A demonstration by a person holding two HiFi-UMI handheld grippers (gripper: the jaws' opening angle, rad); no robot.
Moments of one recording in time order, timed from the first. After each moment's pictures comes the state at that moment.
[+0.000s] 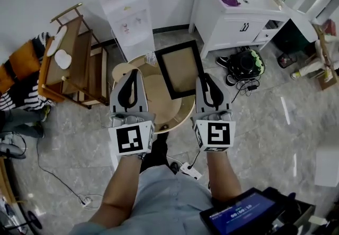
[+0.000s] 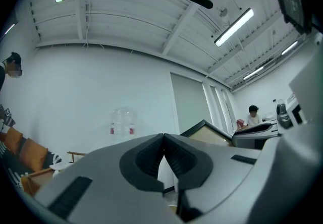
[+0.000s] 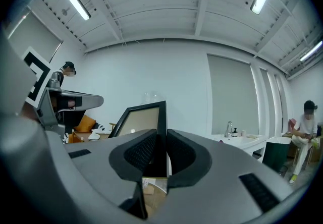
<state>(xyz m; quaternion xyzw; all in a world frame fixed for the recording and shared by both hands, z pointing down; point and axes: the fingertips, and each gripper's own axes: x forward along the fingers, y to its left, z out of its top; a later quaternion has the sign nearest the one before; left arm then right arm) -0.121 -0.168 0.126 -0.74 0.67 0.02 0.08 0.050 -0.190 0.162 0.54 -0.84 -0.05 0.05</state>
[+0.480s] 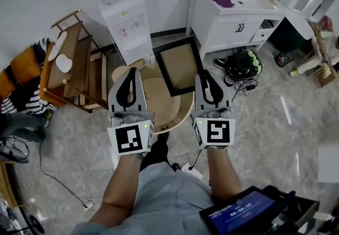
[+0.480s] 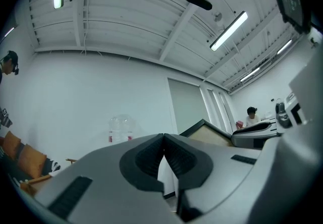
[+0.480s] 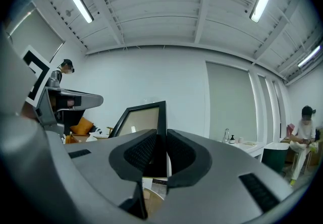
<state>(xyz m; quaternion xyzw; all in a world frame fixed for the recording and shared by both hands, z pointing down) -0.108 -0.146 0.093 -0.74 0.67 0.03 0.11 0.061 -0.170 0.130 0.54 -0.84 -0.07 0.03</state>
